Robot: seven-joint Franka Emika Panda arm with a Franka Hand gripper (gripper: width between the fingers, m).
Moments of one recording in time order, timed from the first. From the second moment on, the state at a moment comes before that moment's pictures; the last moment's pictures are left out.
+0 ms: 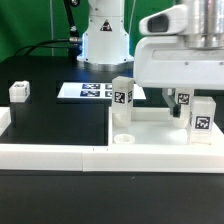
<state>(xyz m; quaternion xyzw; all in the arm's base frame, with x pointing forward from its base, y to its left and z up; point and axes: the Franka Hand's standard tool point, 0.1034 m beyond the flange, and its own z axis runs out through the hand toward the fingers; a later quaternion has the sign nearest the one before) 0.634 0.120 0.072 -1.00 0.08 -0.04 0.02</state>
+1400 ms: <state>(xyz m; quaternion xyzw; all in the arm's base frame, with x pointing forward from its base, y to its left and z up) 0.630 0.106 0.068 -0.74 0.67 0.00 0.04</state>
